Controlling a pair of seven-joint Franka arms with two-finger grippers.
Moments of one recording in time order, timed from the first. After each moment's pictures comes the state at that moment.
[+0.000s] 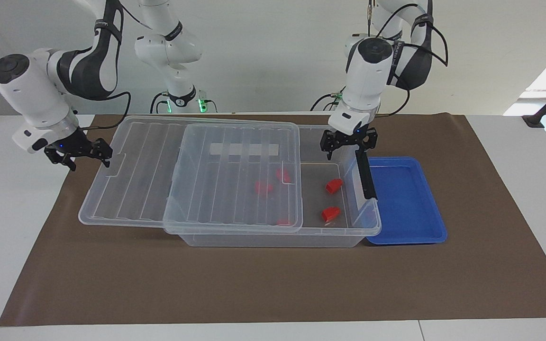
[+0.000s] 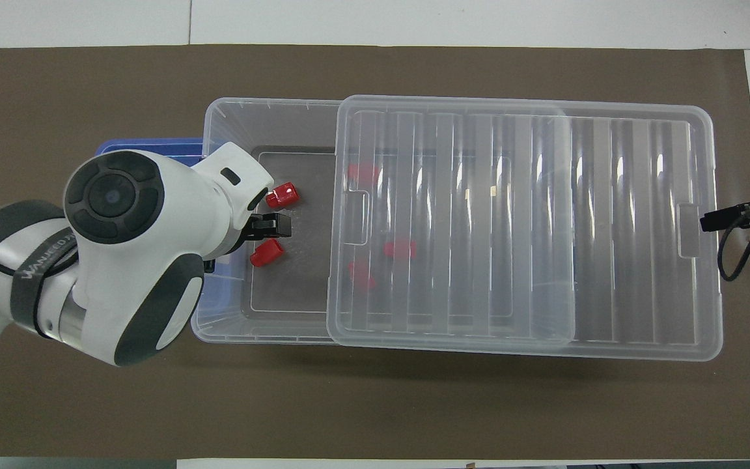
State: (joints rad) left arm -0.42 0.01 -0.10 -1.95 0.04 2.02 -0.48; right arm 0.04 0.02 -0.30 -1.96 -0.03 1.97 -0.37
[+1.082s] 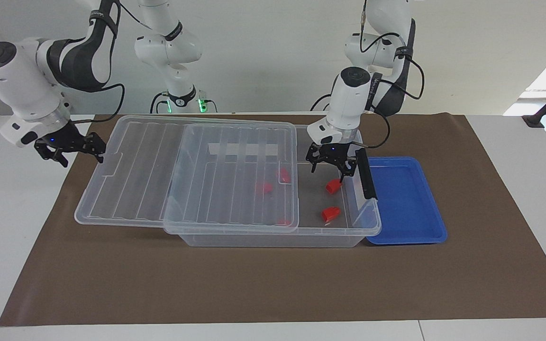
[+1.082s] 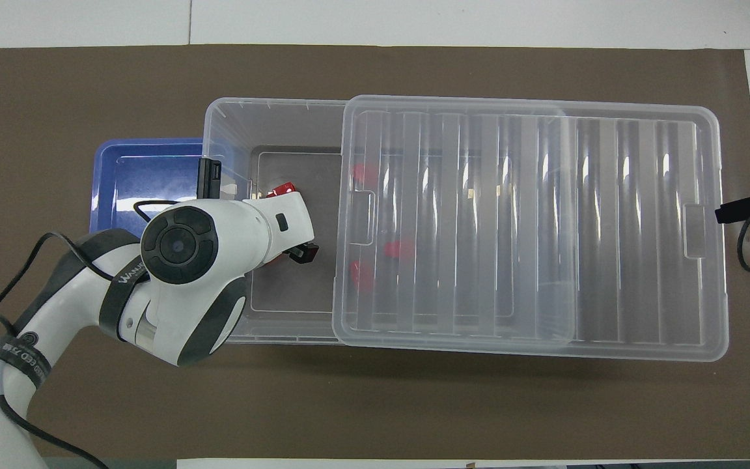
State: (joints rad) left arm -0.45 0.06 -0.09 -2.12 0.04 2.36 0.04; right arm 0.06 0.02 -0.30 -1.85 -0.03 1.87 -0.38
